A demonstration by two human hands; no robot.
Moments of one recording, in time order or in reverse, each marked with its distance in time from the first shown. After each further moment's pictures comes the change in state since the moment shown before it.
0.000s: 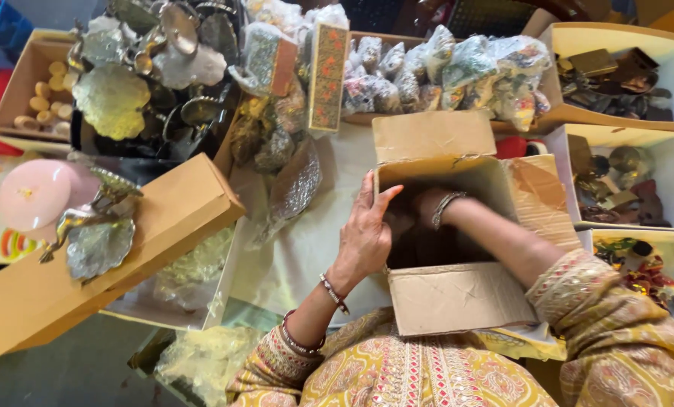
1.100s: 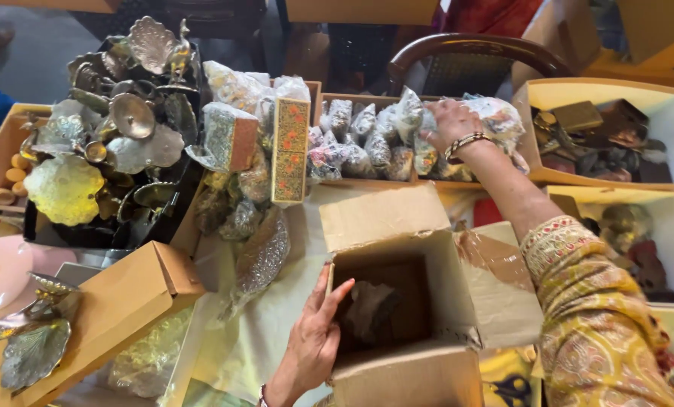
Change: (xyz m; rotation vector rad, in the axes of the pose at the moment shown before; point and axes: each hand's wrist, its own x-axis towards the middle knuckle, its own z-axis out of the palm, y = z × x) left_hand 0.004 0.016 -0.018 -0.105 -0.134 -0.174; right_hand 0.023 0.211 -0.170 0.241 0.702 0.457
